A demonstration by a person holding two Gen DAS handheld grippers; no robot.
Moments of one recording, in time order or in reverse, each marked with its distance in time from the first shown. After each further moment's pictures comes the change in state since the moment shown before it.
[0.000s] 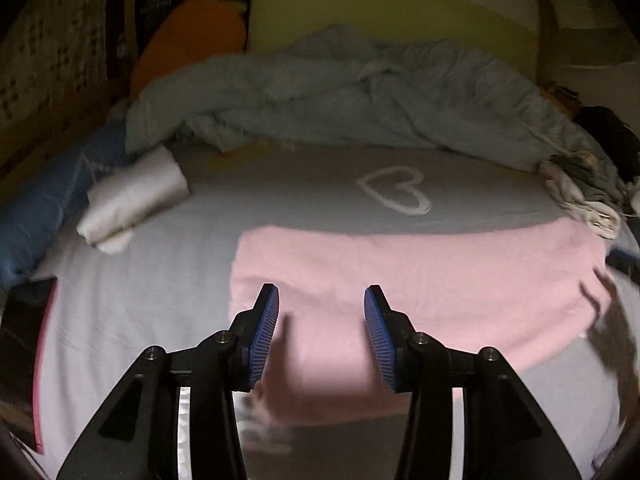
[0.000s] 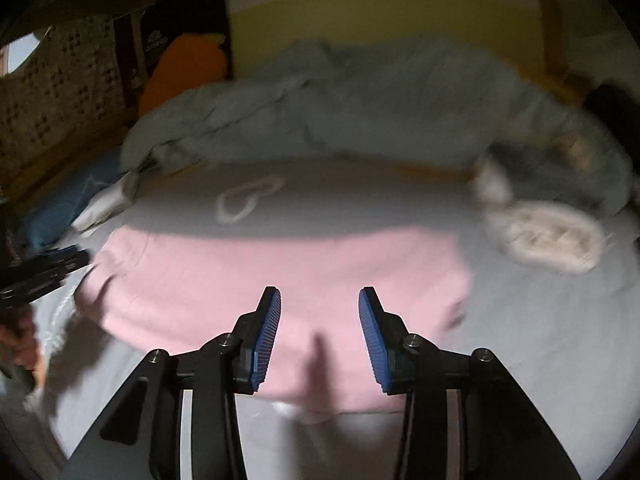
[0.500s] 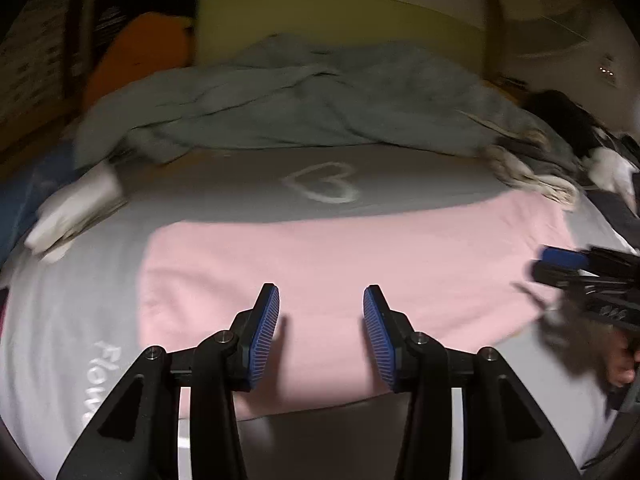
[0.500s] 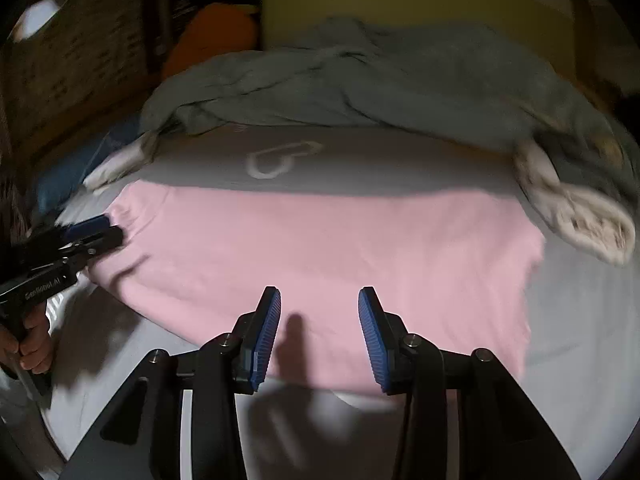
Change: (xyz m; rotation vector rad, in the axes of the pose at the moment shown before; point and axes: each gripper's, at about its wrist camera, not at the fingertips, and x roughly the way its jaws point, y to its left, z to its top) left arm -0.012 -0.057 -0.033 0.113 -0.074 -0.177; right arm 0.012 0.042 -0.029 -0.125 0.023 0.021
